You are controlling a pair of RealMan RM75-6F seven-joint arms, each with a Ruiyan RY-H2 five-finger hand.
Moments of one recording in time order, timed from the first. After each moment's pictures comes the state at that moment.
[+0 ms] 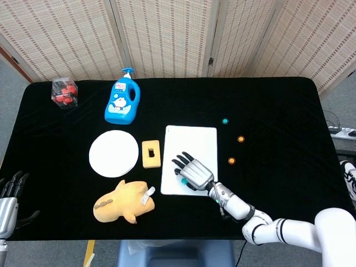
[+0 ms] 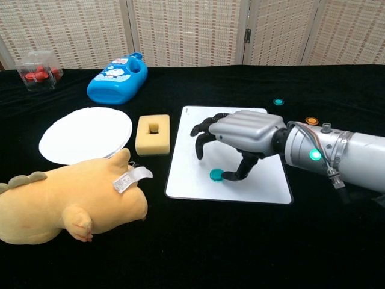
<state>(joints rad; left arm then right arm) -0.03 -1.15 -0.03 -1.60 1.46 1.51 0.10 0.81 -1.64 0.14 -1.39 -1.34 0.78 -0.37</state>
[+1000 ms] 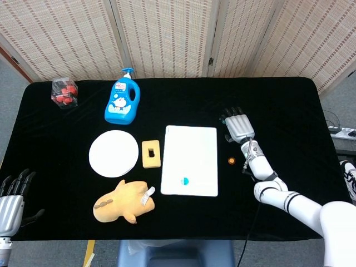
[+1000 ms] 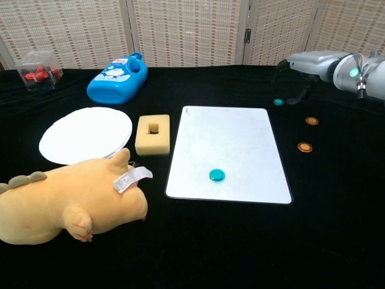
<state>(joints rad) -0.05 -1.14 -0.03 -1.65 1.47 1.49 0.15 0.91 -1.61 0.29 -0.94 -0.96 0.65 -0.32</state>
